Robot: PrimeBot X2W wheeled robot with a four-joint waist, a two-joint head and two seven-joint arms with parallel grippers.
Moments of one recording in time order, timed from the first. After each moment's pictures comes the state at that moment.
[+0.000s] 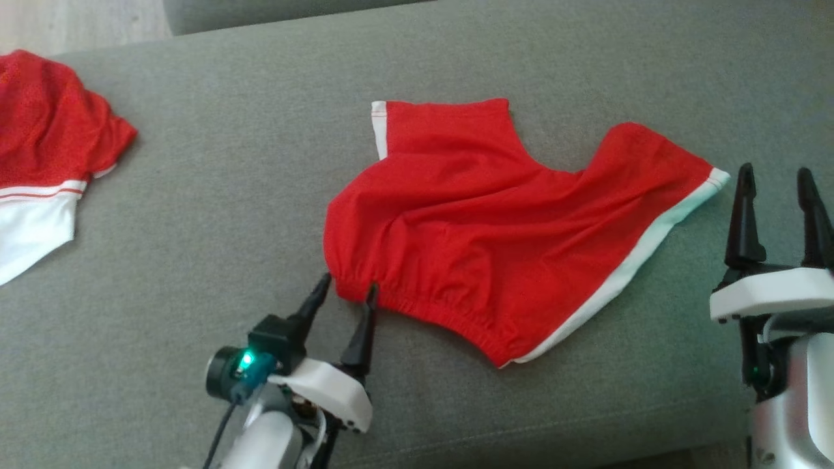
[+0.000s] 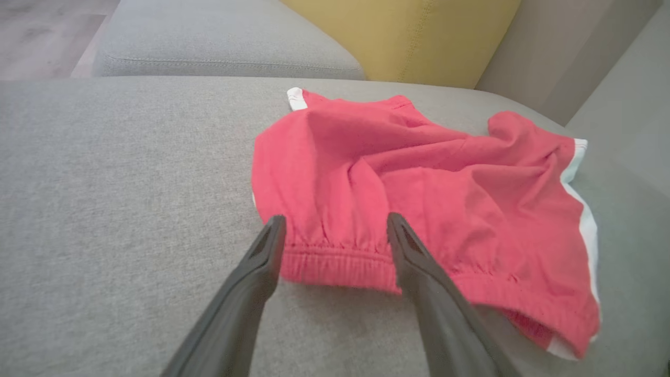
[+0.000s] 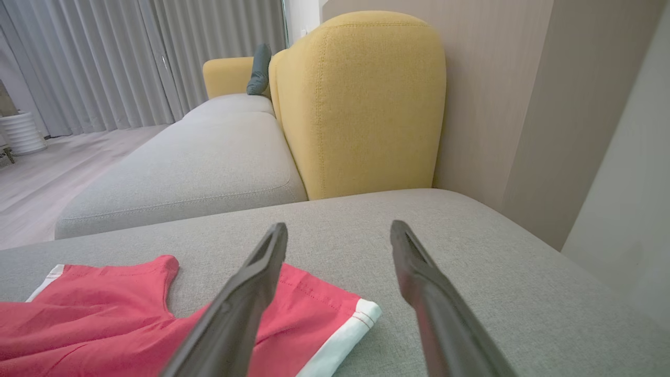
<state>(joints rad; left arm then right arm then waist) -0.14 0.06 -0.48 0.33 -0.27 0.05 -0.26 -0.23 -0.04 -0.22 0.20 0.07 0.12 -0.09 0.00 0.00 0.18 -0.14</state>
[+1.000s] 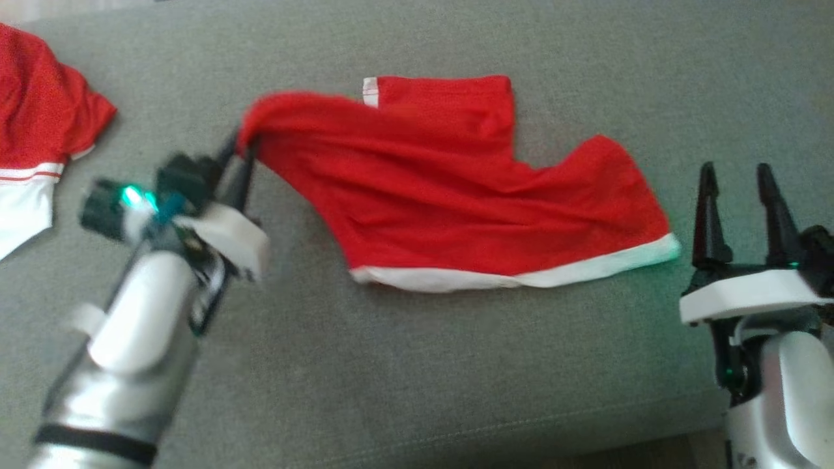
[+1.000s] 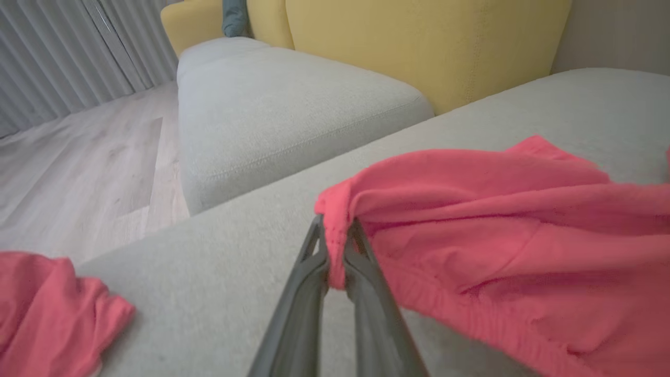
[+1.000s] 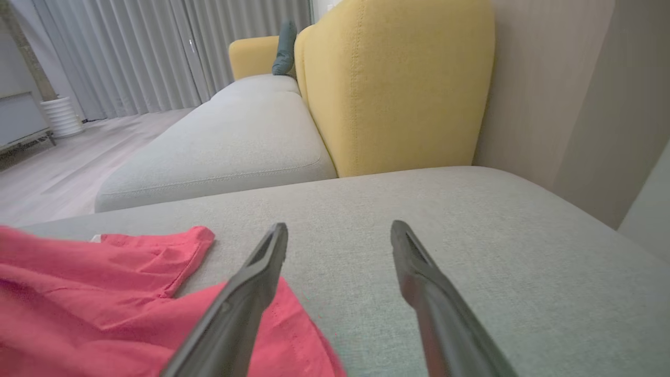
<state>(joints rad) -0.54 0.23 -0.45 0.56 -0.18 -0.01 -0.24 -0.21 -0.04 -0.14 0.18 0.12 0.12 -0.11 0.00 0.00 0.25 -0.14</state>
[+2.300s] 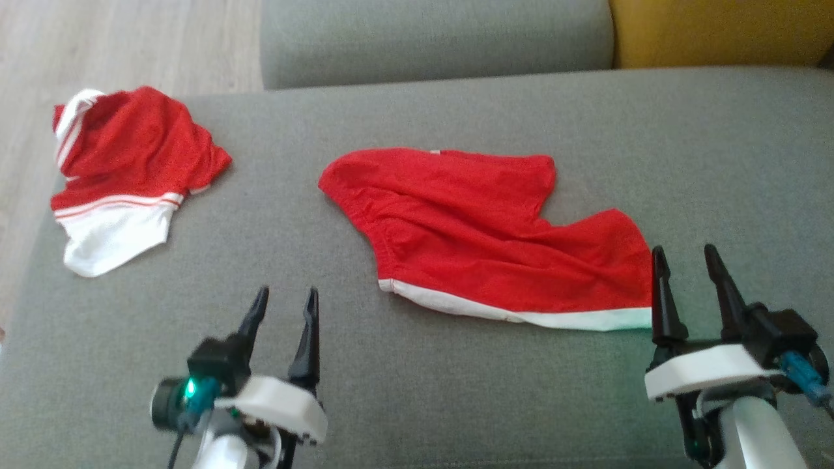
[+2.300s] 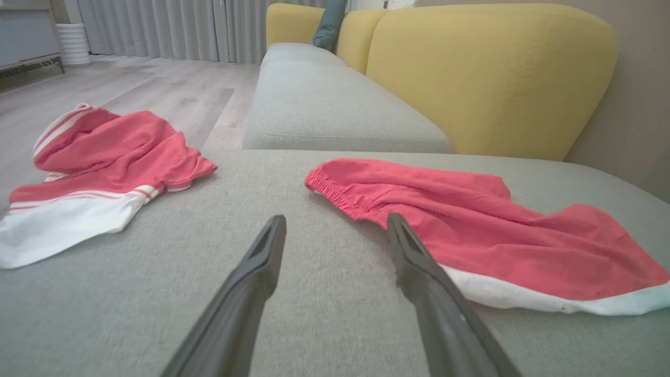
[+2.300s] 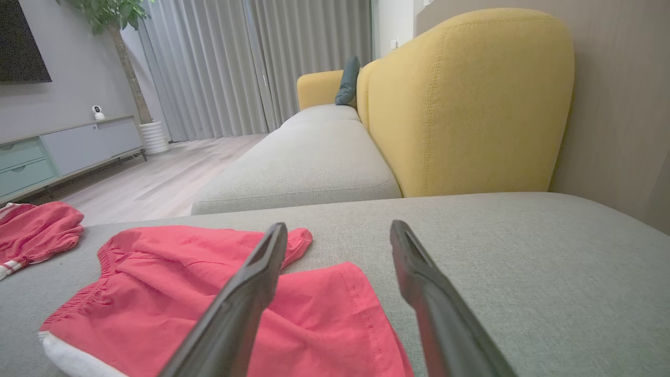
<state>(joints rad) -0.06 0.08 -0.32 0.26 -0.24 0.07 -0.25 -0.09 -0.04 -0.04 0.30 0.11 0.12 -0.24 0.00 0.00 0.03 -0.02</state>
